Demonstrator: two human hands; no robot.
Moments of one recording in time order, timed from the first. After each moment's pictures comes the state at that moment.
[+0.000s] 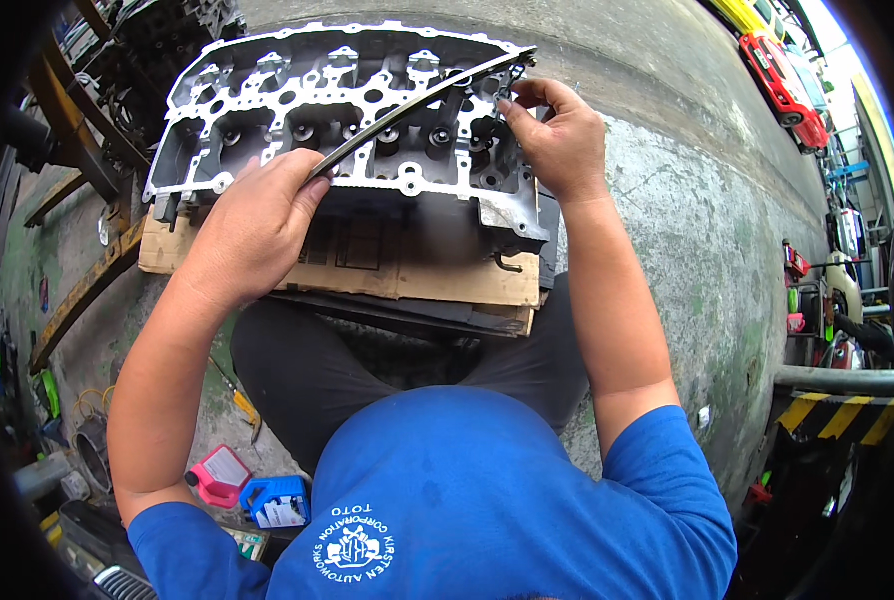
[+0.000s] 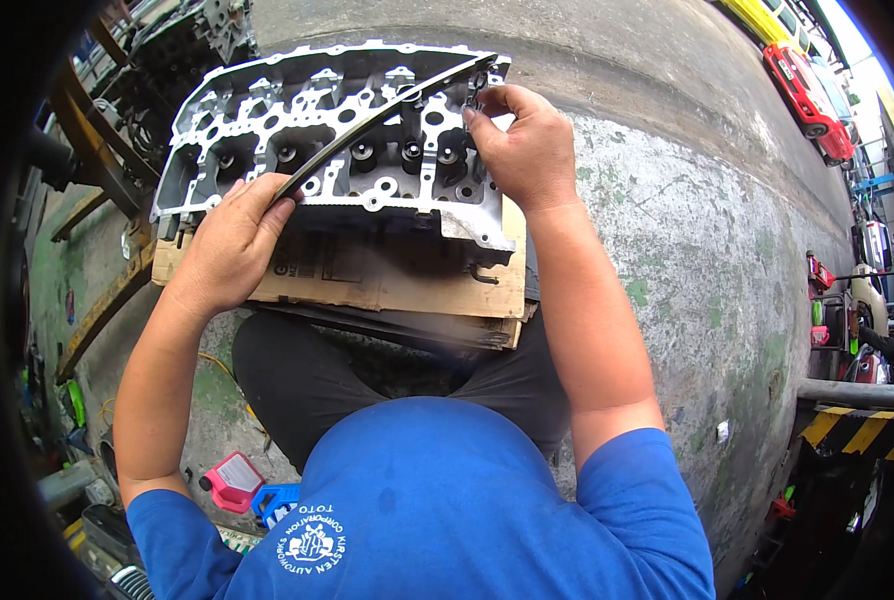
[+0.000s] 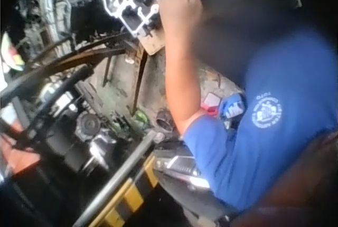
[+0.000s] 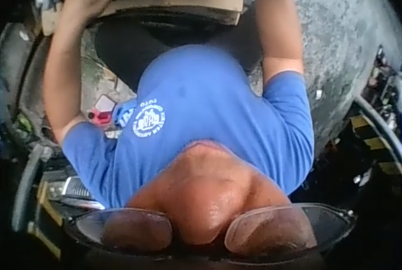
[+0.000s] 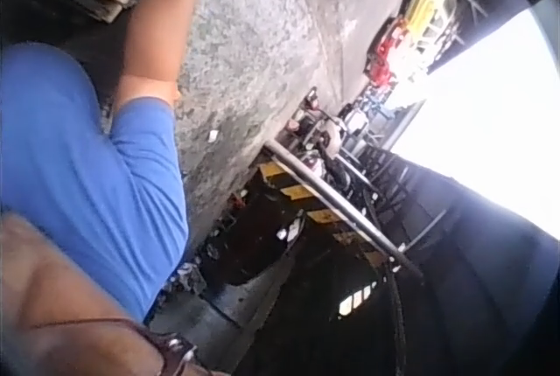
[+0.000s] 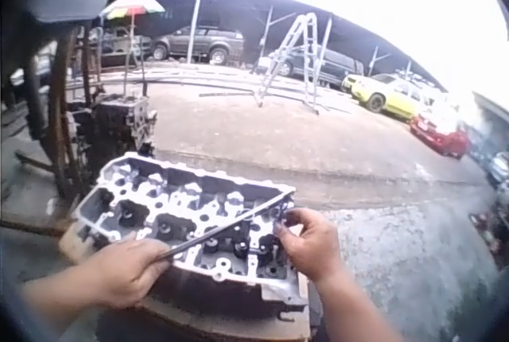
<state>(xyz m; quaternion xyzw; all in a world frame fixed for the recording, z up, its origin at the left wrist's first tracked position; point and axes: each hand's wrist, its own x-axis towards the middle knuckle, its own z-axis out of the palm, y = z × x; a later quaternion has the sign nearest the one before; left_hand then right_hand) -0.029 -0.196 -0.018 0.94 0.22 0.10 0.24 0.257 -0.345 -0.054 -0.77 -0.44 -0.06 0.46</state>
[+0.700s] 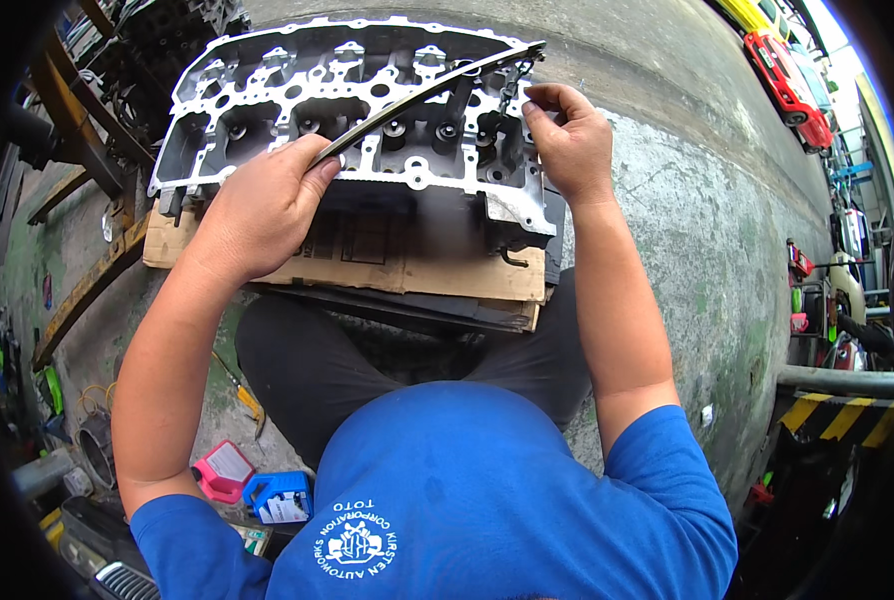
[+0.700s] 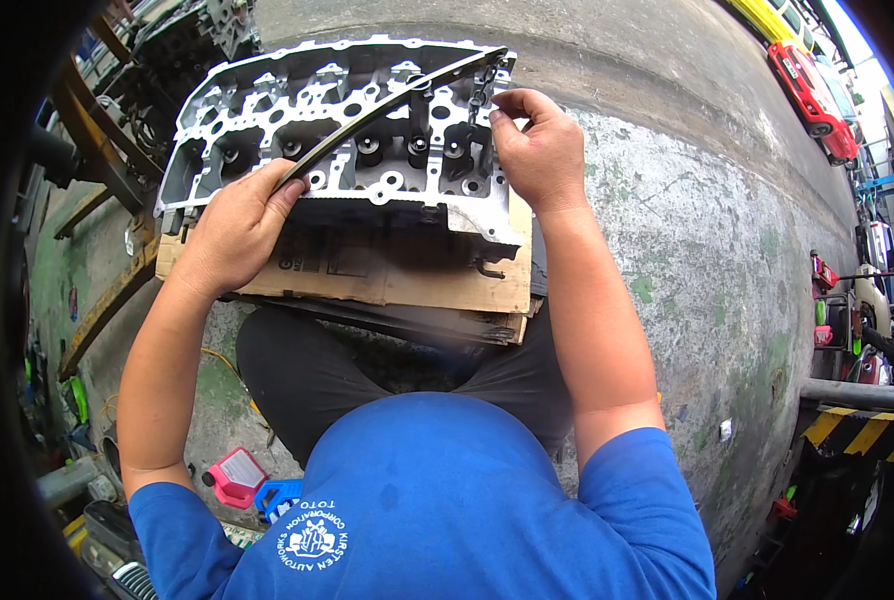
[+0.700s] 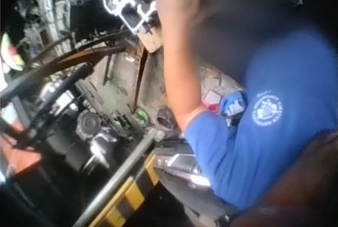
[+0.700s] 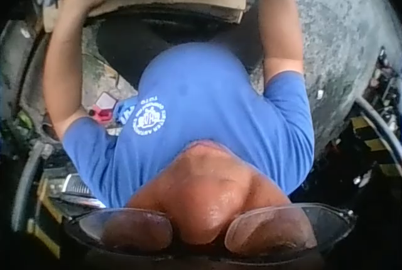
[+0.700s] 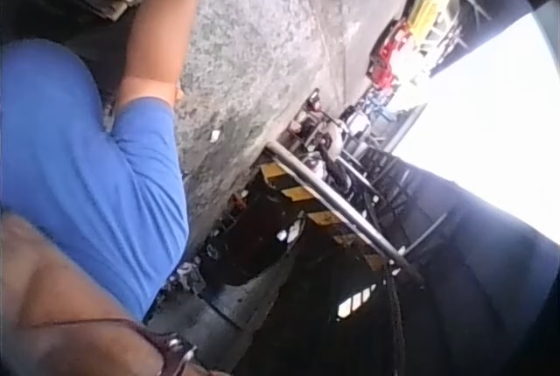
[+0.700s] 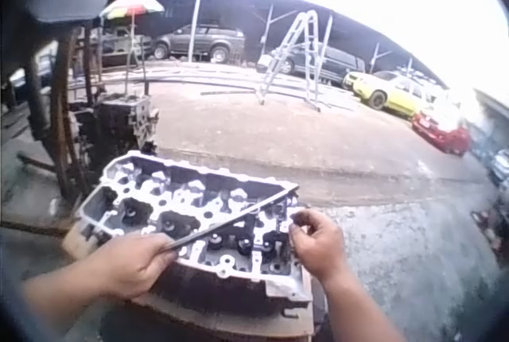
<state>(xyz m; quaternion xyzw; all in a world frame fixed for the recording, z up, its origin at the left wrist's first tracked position) -0.023 -0.191 -0.017 0.93 0.26 0.07 0.25 0.261 -0.352 -0.068 -0.77 -0.40 -0.01 0.50</state>
